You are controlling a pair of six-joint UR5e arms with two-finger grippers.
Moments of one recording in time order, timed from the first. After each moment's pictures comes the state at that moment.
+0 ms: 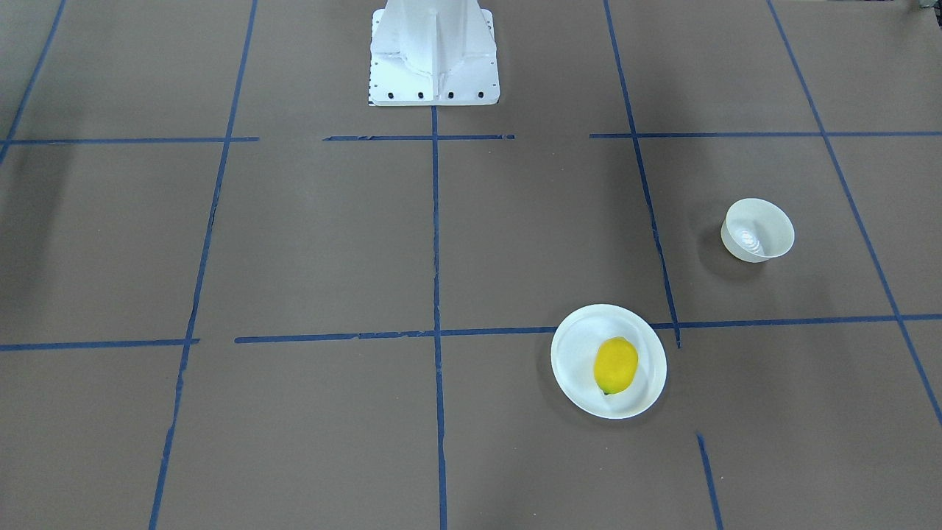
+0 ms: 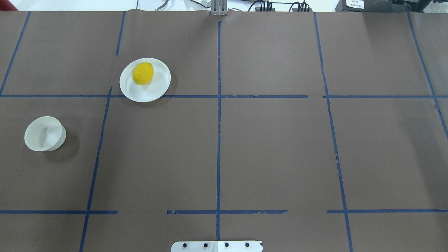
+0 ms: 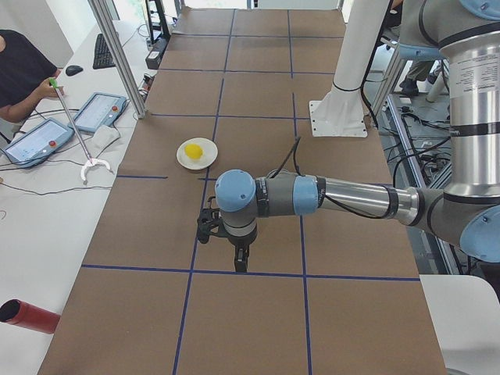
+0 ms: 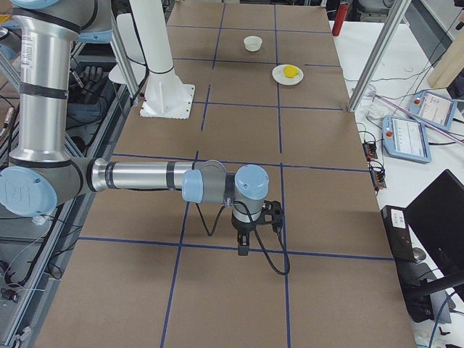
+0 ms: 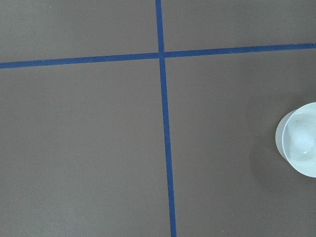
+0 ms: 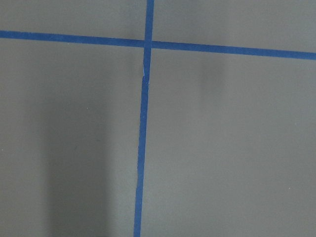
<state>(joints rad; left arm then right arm) -1.62 -1.41 -1.85 -1.40 -2.38 0.12 1.54 -1.71 1.75 -1.64 2.28 -0.05</state>
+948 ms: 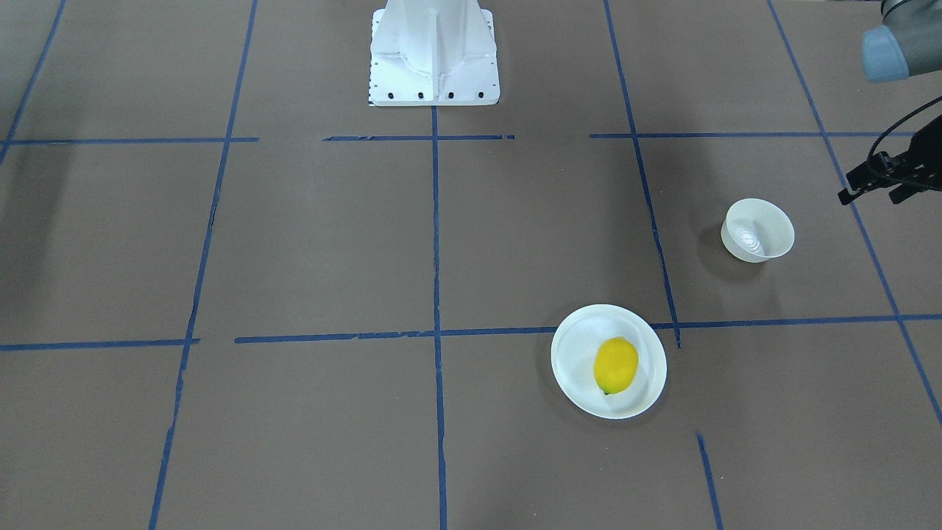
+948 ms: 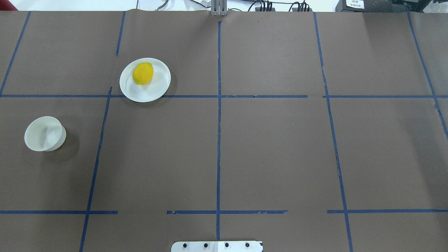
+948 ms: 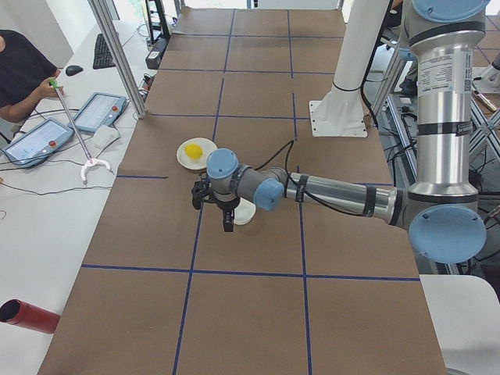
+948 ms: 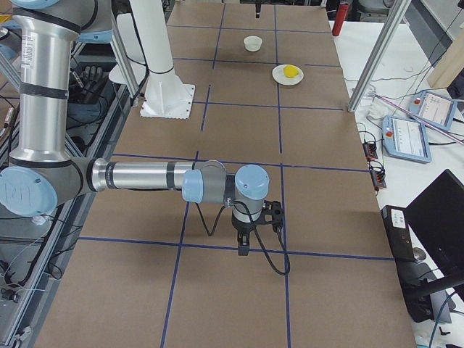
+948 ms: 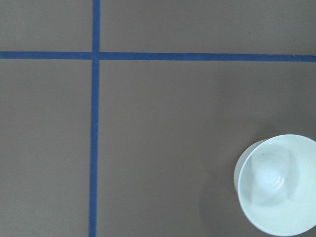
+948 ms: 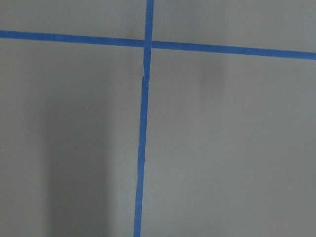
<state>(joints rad) -1.23 -1.53 -1.77 -1.82 -2.38 -0.57 1.54 -1.71 1.75 -1.64 2.28 -0.05</state>
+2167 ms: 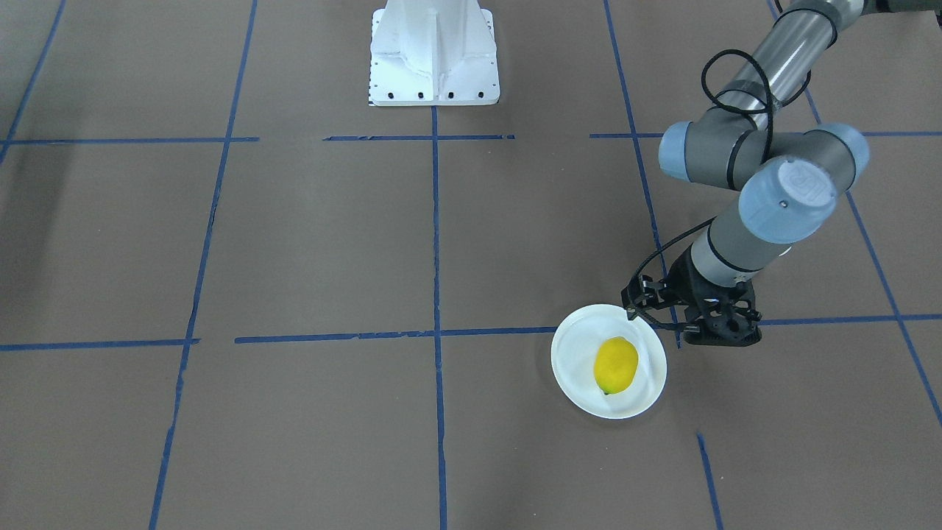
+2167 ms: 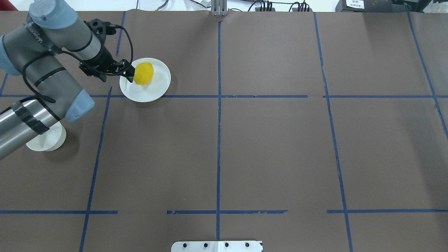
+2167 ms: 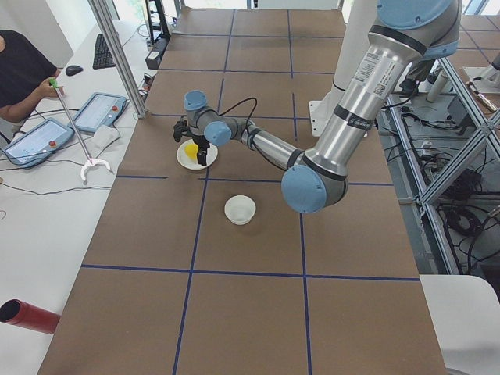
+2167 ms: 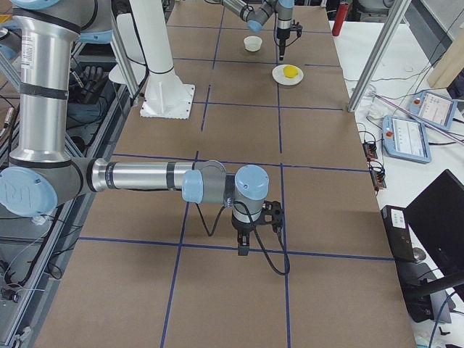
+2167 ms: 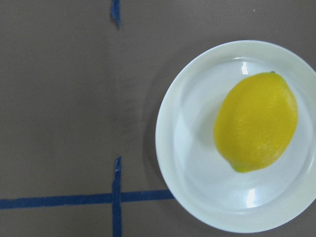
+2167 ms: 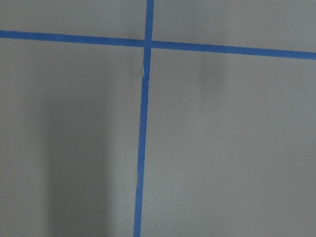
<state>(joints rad) -0.91 -2.15 -1.38 -1.87 -2.15 -0.83 1.54 -1.71 1.75 -1.64 2.28 -0.05</state>
